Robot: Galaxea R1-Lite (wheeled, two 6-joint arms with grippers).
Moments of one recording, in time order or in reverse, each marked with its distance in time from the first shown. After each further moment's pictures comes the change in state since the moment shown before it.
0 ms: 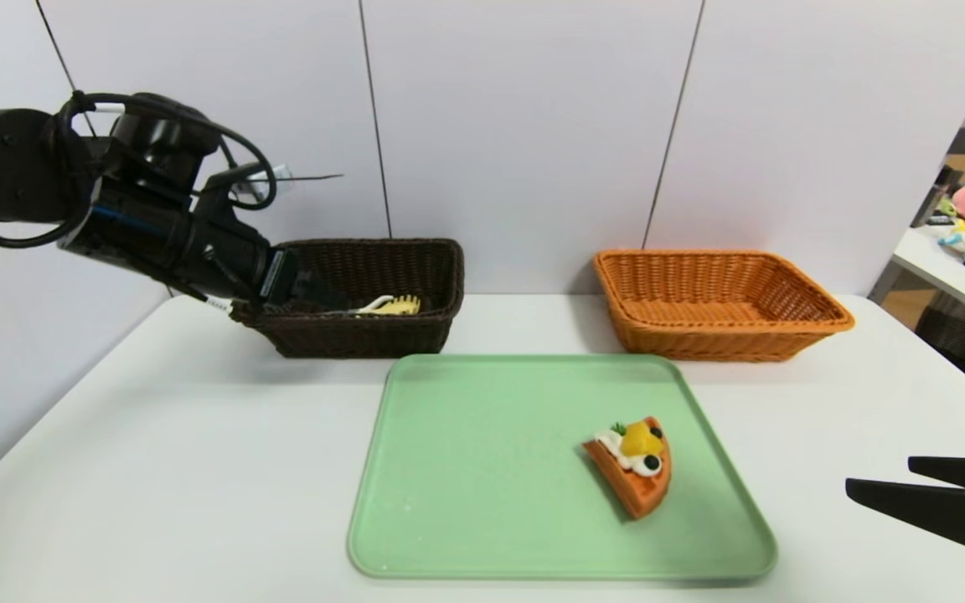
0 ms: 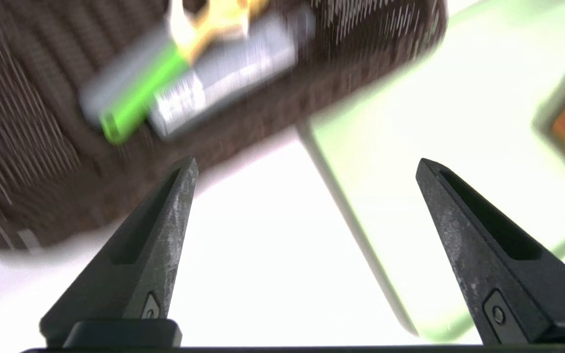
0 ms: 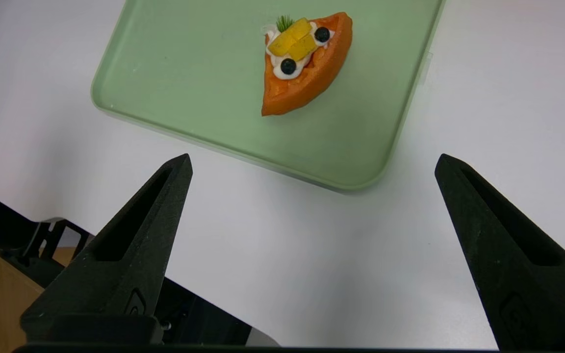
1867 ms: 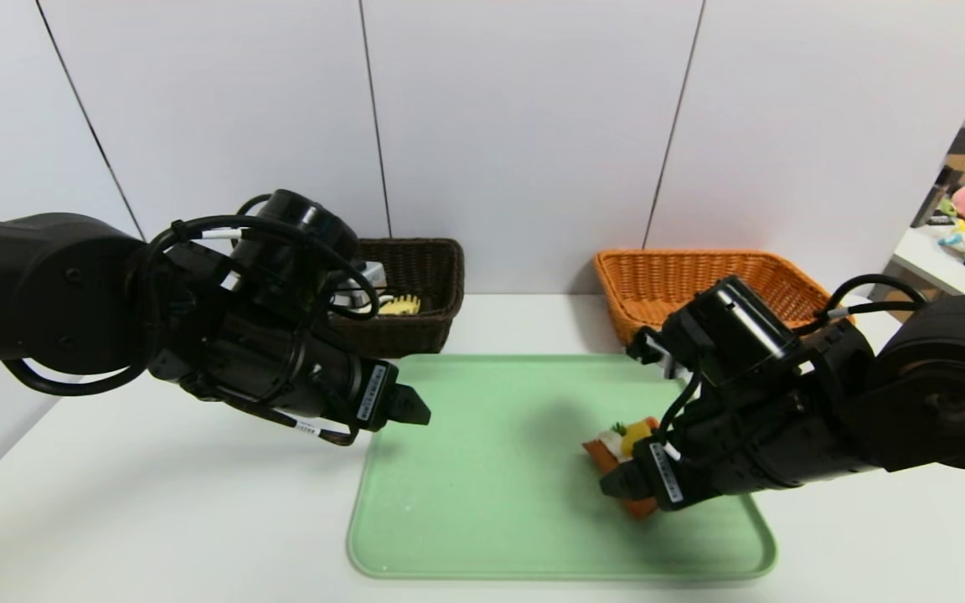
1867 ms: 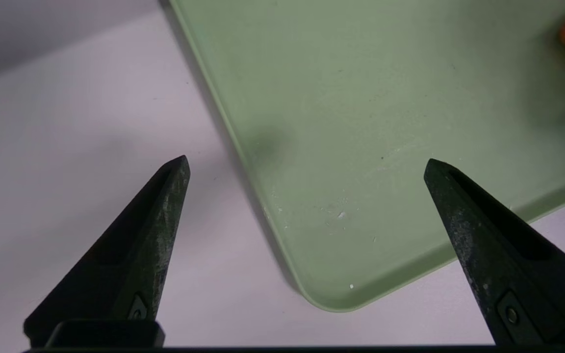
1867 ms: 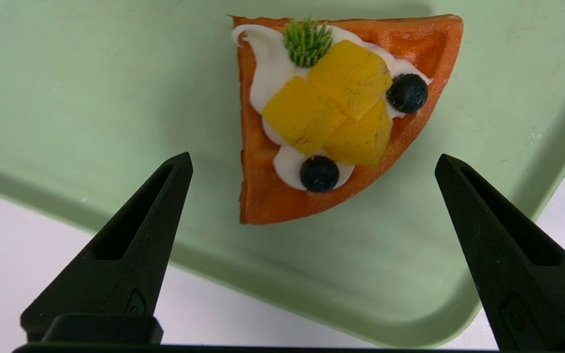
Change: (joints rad) left arm -0.408 -0.109 0.346 -0.157 0.359 -0.329; right arm 0.342 0.739 -0.280 -0.008 -0.340 0.062
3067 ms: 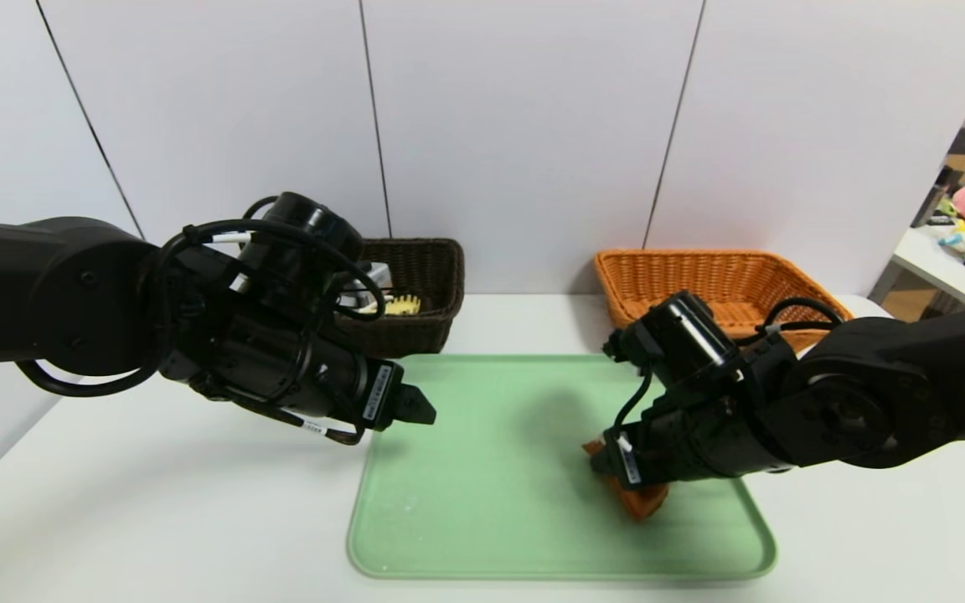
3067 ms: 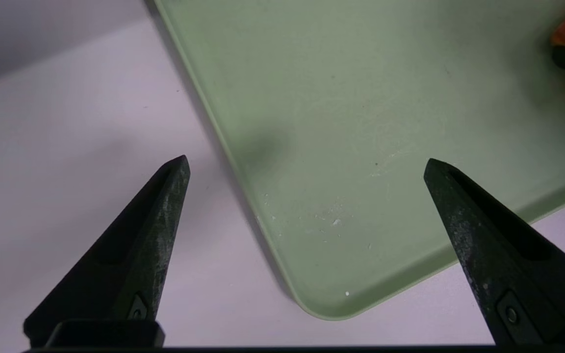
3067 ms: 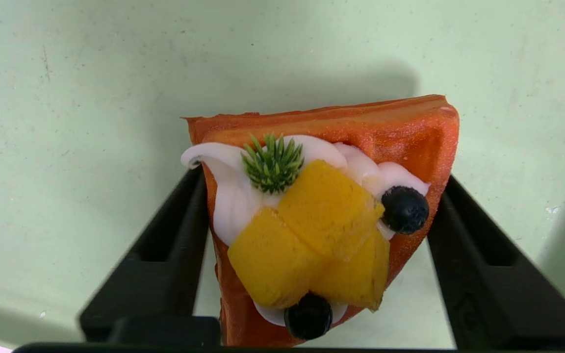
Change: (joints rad) left arm -0.002 0.013 0.000 -0.018 -0.010 0.002; right arm -0.001 0.116 -0.008 -0.128 -0.063 0.055
